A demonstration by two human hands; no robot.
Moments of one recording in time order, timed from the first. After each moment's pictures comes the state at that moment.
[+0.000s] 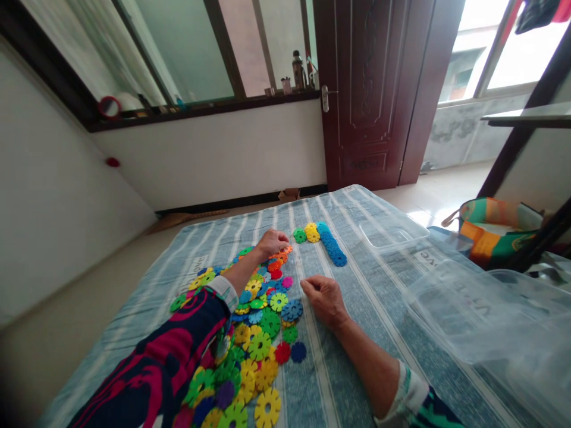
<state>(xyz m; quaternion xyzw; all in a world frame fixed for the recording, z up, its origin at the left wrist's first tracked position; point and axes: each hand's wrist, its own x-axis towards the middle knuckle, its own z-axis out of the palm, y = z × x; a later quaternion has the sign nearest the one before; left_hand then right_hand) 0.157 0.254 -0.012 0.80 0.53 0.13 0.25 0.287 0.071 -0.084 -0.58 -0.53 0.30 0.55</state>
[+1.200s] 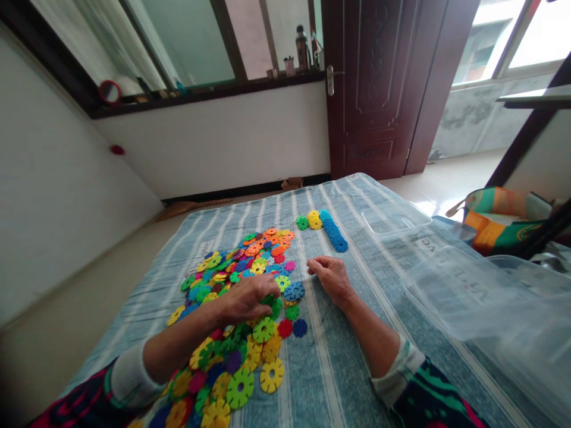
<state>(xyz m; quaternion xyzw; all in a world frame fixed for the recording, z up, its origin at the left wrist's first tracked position) 0.089 0.095 0.008 0.93 0.33 -0.13 0.09 0.301 0.065 -0.071 -0.56 -0.45 0.41 0.57</state>
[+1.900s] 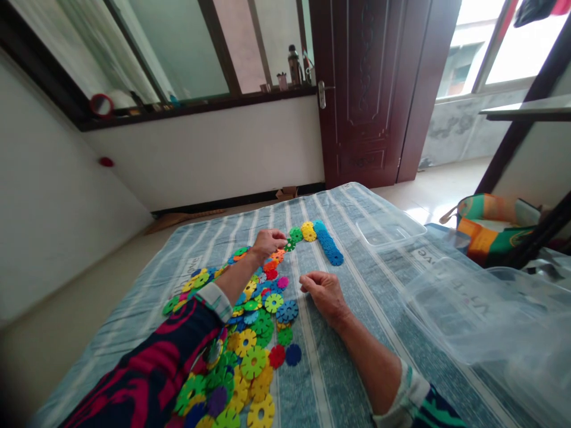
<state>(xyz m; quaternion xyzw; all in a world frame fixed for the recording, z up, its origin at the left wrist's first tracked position) 0.166 0.243 -0.020 0.73 0.54 0.27 0.32 0.297 0.069 -0.070 -0.56 -0.46 0.41 0.56</state>
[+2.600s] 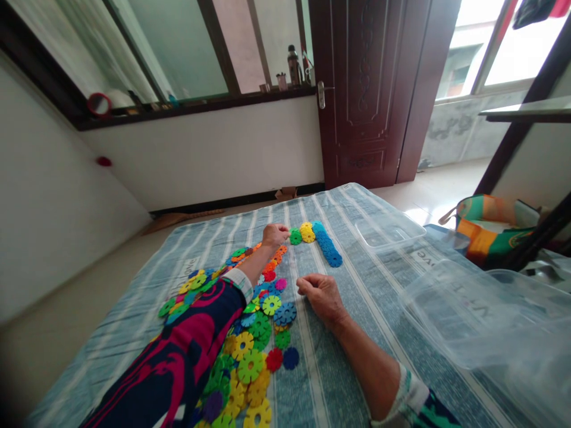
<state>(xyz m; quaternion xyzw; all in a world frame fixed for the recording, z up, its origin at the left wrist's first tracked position) 0.193 0.284 -0.032 0.74 0.59 0.22 0.24 0.296 0.069 -0.066 -0.55 -0.47 0.41 0.55</state>
